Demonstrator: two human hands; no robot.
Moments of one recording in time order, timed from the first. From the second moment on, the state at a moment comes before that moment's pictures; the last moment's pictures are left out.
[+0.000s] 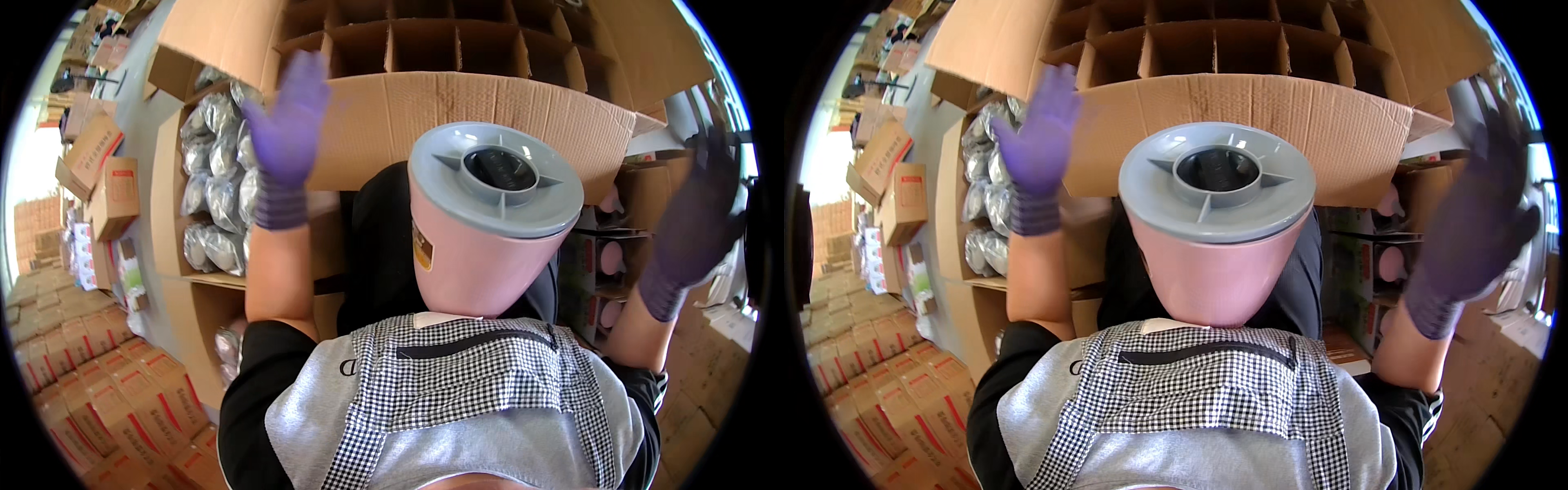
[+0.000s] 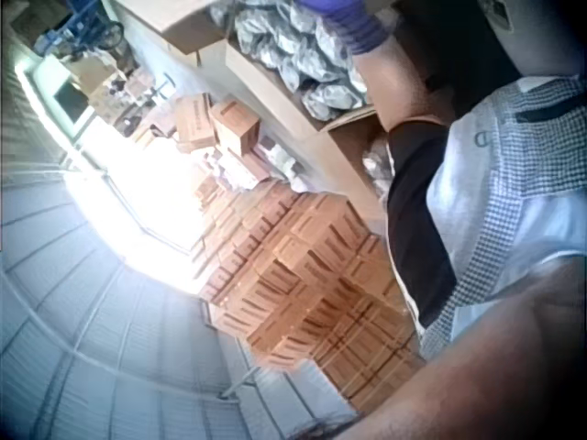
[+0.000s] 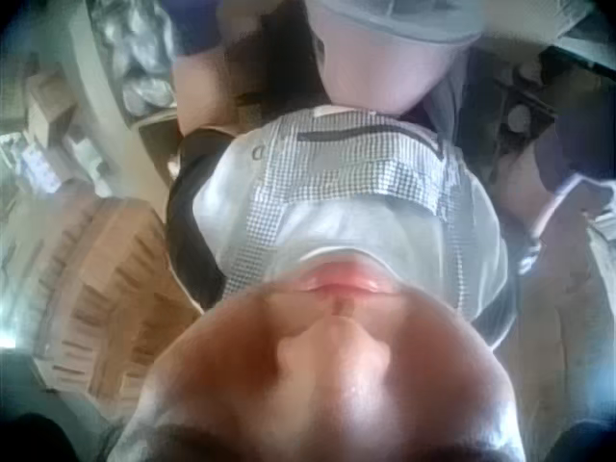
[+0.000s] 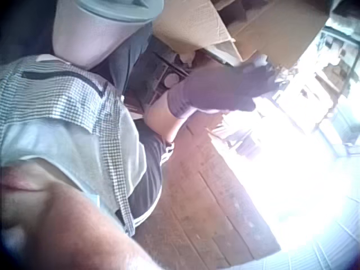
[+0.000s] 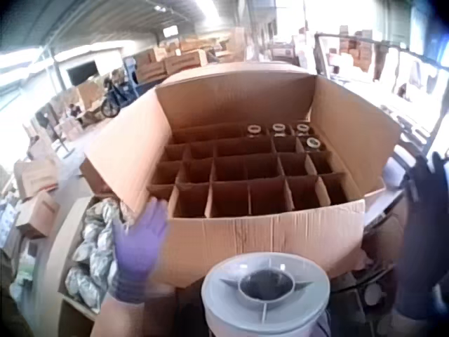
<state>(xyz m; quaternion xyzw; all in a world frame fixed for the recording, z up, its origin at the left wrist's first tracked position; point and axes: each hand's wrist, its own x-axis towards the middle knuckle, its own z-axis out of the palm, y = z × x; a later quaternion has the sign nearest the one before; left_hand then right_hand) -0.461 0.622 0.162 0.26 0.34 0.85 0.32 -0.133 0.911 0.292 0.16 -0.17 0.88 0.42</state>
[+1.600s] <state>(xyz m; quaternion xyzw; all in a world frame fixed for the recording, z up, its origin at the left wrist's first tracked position) -0.356 0.658 0.295 -0.48 -0.44 0.27 0.71 -0.168 0.877 0.204 0.02 -0.78 0.57 0.26</state>
